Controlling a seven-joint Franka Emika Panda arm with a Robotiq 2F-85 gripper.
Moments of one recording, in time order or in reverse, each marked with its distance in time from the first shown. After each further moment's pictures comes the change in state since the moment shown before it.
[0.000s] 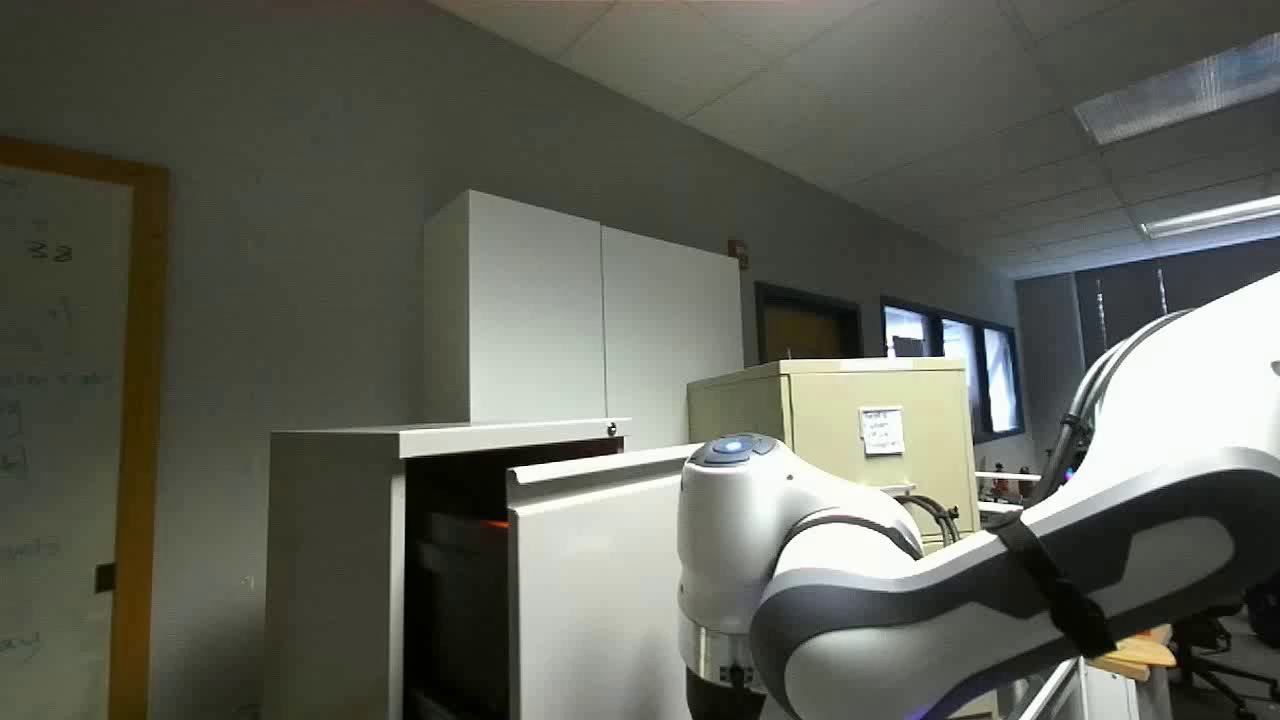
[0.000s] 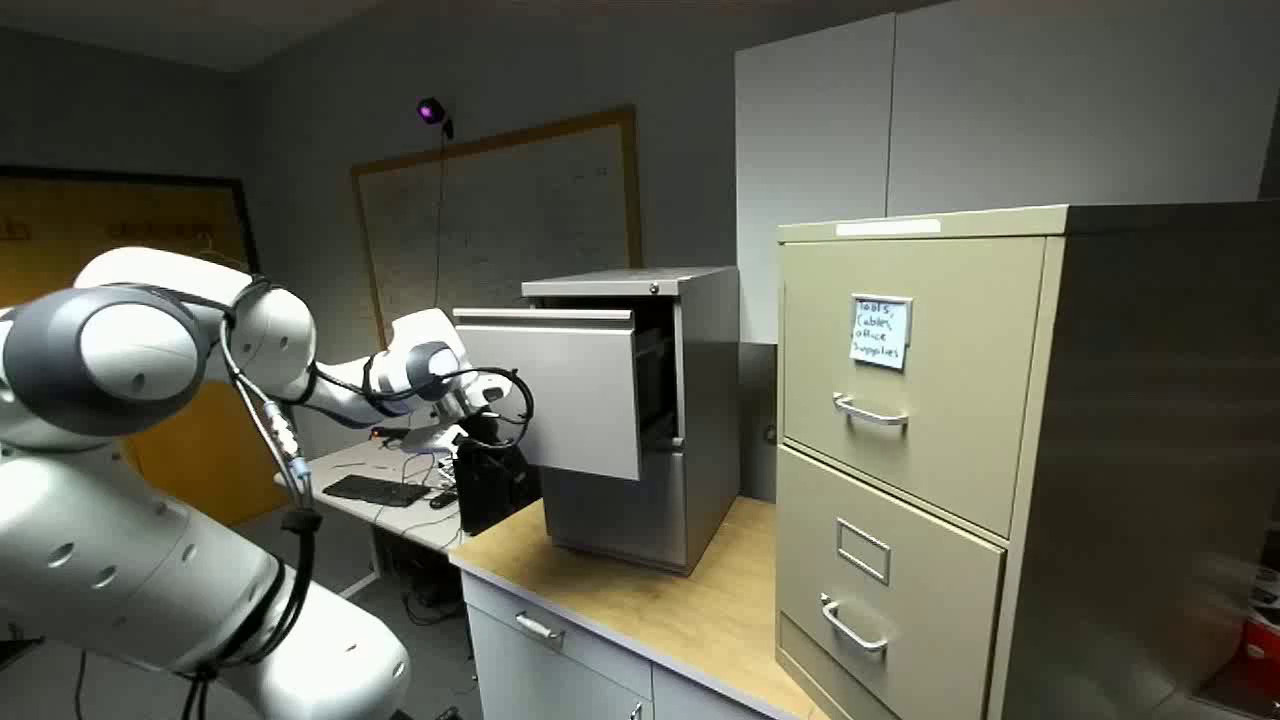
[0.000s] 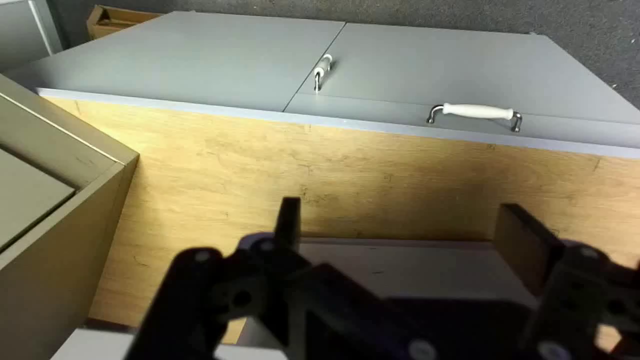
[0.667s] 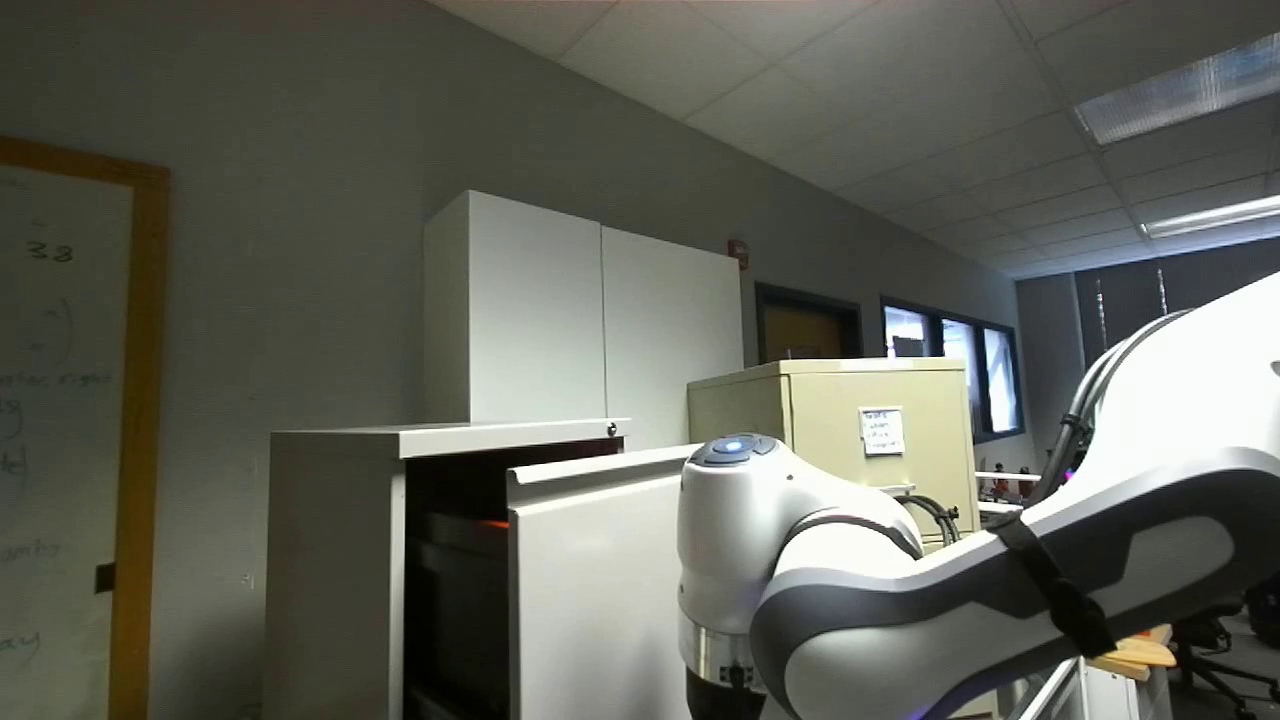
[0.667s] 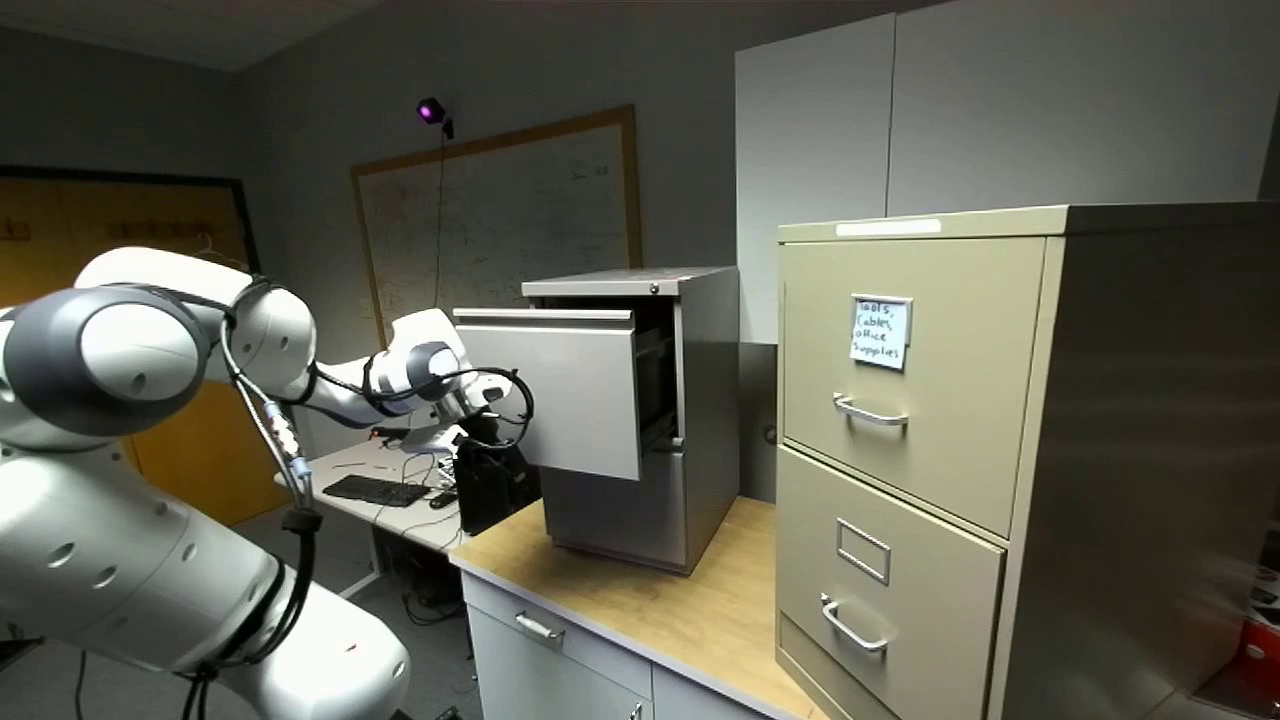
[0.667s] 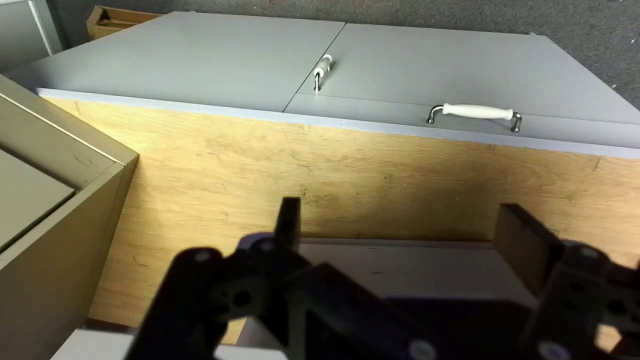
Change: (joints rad) arm 0.002 0.000 -0.003 0.000 0.000 0.000 0.000
